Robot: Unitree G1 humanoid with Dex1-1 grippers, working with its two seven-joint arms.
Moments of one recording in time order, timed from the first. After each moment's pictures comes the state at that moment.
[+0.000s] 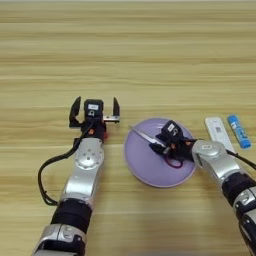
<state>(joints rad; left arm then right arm) -0.23 -0.02 -0.01 0.43 0.11 -0.18 0.17 -0.51 -0.10 0.23 0.94 -0.06 -0.10 0.64</state>
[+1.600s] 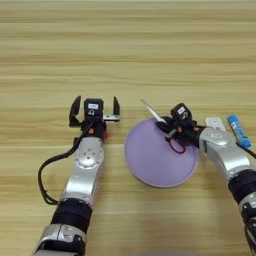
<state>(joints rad) -0.23 -0.02 -0.01 0.42 0.11 -0.18 0.17 -0.46 -0.14 0.12 0.64 0.03 0.04 0.64</state>
